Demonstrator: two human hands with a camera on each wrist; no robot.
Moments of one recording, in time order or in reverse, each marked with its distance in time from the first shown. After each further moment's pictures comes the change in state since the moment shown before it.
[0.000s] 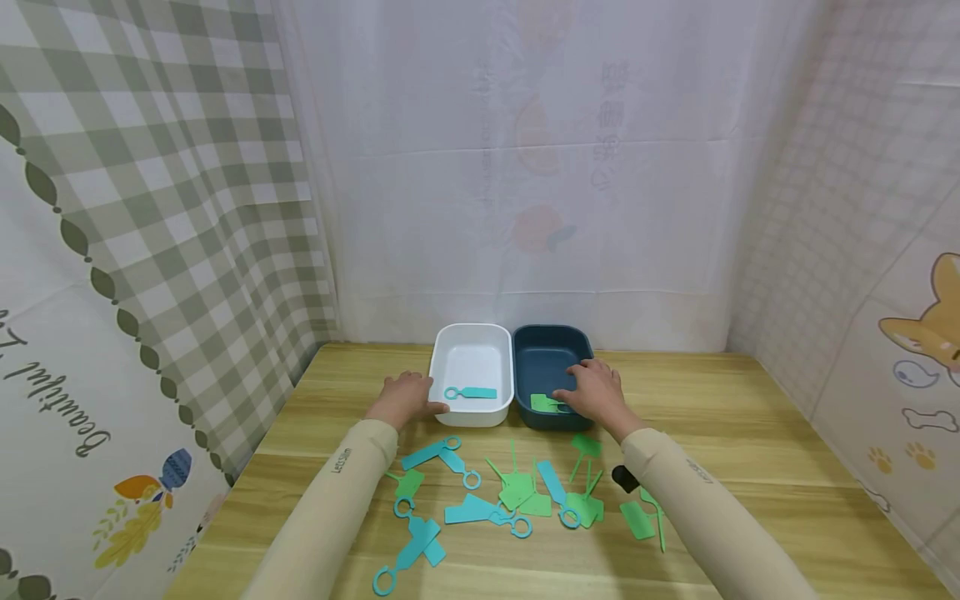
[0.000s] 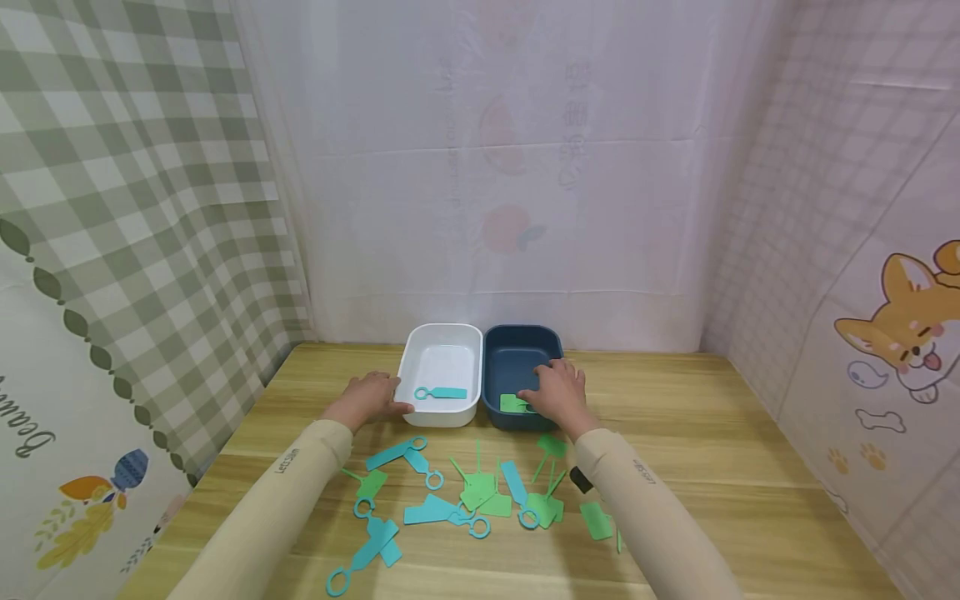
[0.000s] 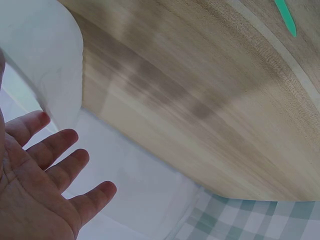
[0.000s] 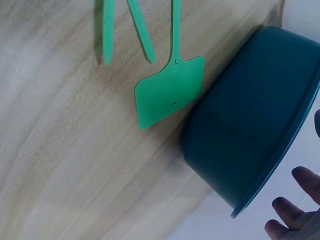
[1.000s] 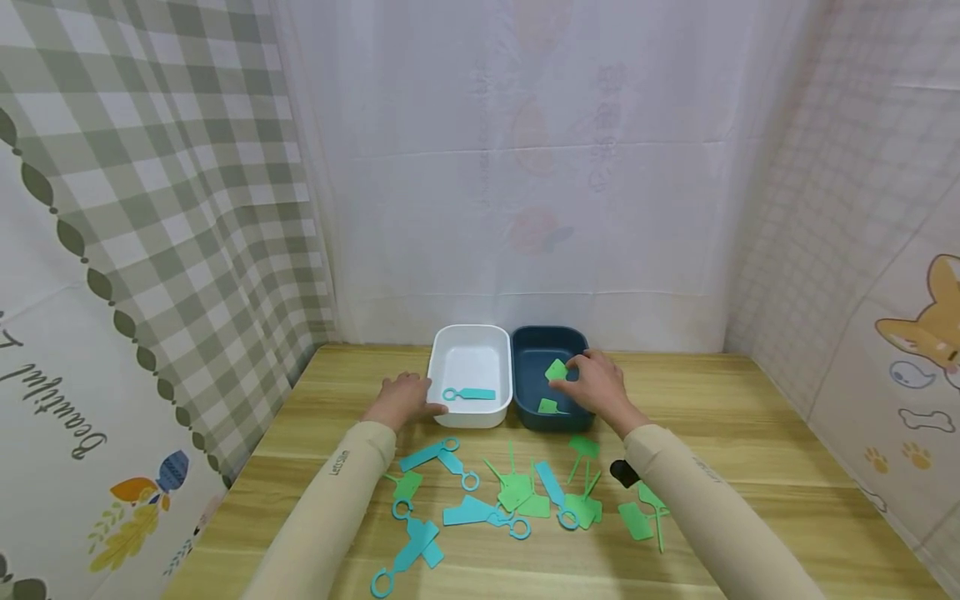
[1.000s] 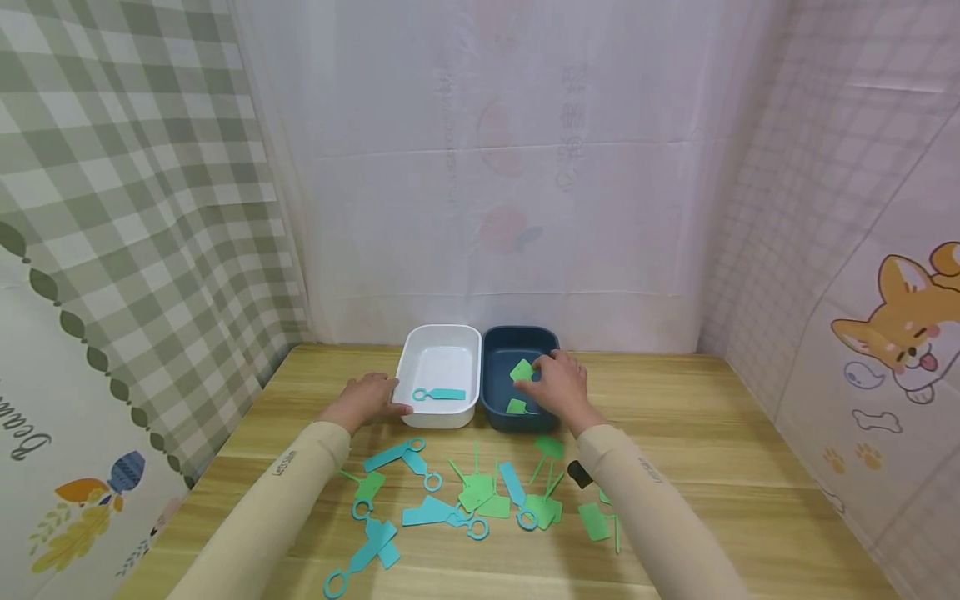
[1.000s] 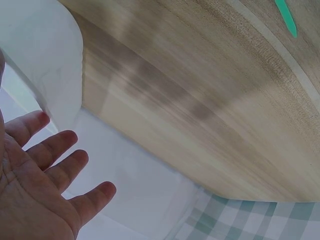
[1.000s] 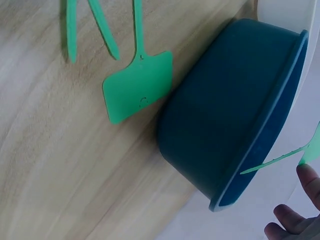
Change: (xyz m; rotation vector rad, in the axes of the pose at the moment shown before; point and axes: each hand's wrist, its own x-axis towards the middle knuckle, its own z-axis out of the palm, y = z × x) left_hand -0.003 0.000 -0.002 -0.020 -0.003 0.000; right_hand -0.001 -0.004 -0.016 0.110 0.074 0.009
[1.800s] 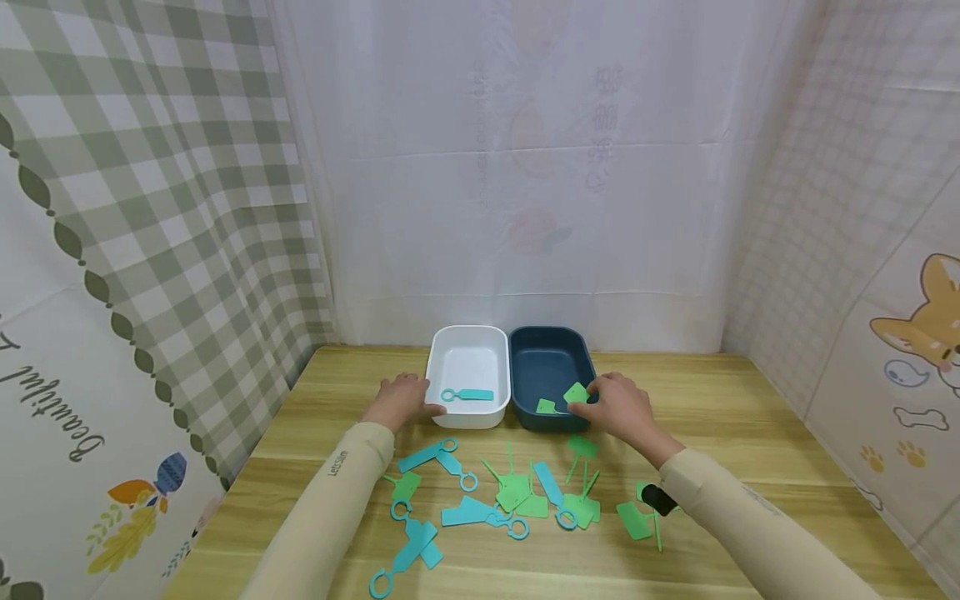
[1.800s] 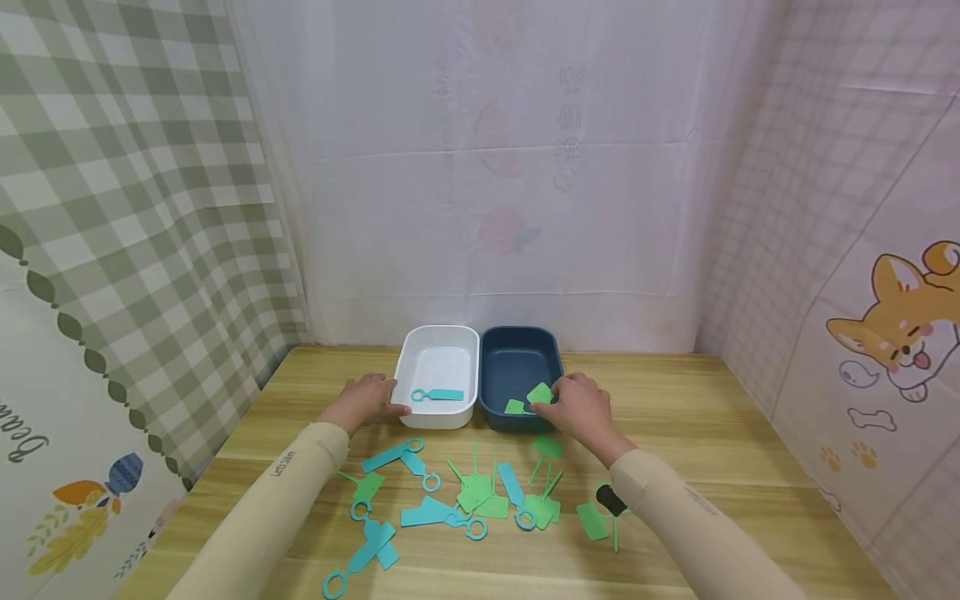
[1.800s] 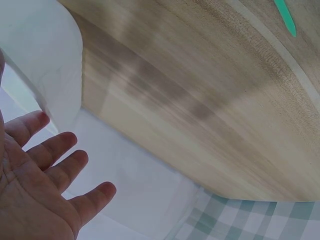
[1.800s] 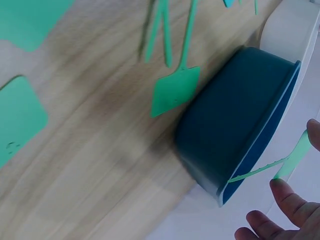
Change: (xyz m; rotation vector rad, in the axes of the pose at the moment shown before) left_hand 0.000 -0.001 0.001 -0.008 0.002 0.006; right_hand -0.043 0.014 -0.018 -0.063 -0.047 0.019
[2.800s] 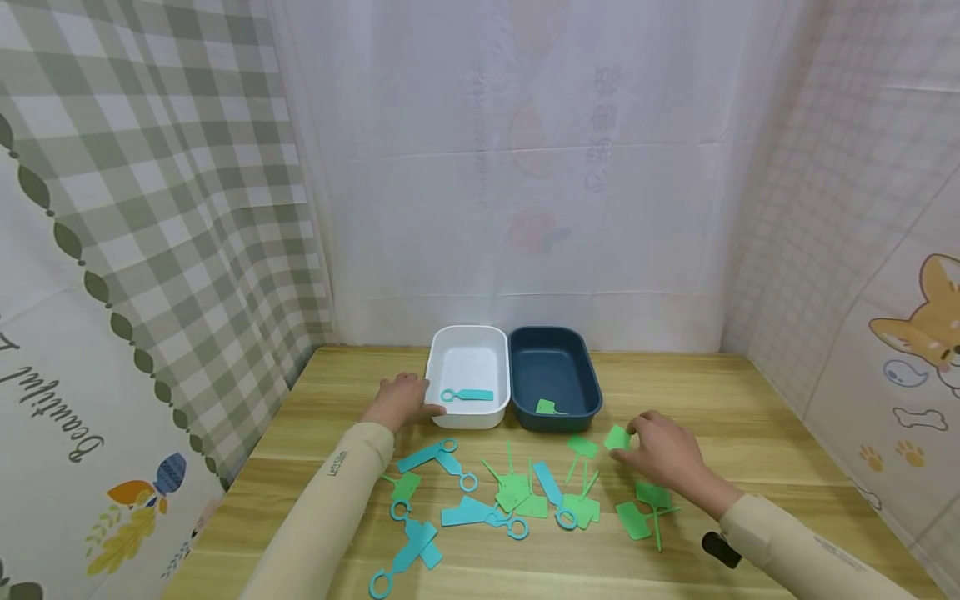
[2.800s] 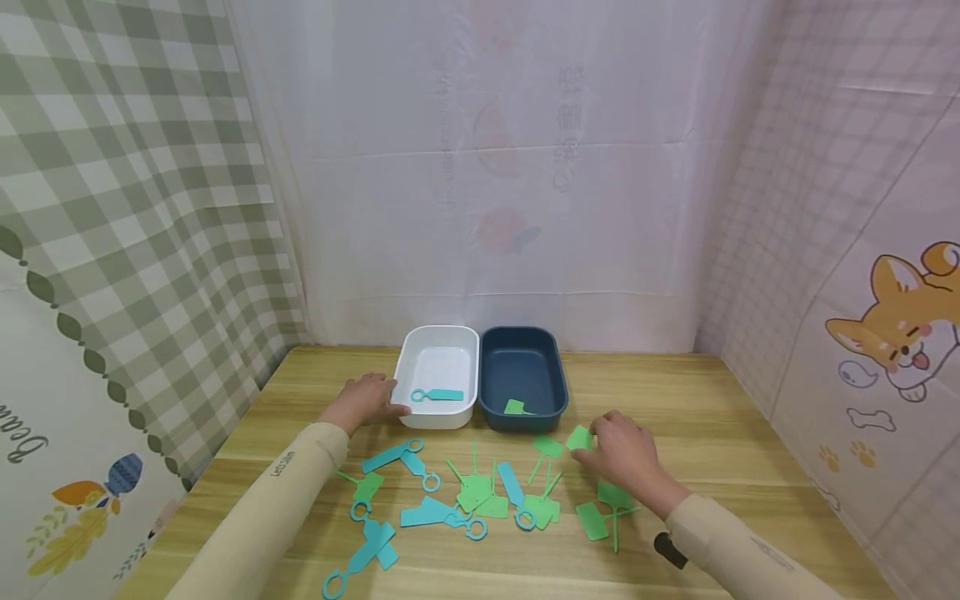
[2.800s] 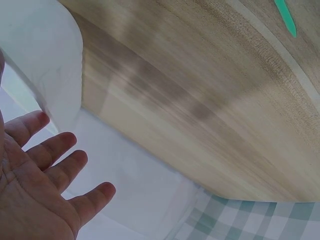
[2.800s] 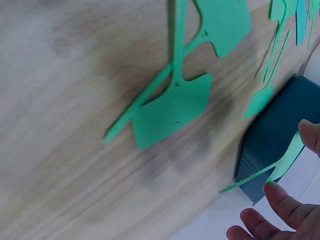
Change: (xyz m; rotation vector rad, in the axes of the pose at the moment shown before) left_hand 0.000 0.001 0.000 0.015 0.002 0.003; right_hand -0.059 0.051 0.004 -0.132 0.026 -0.085
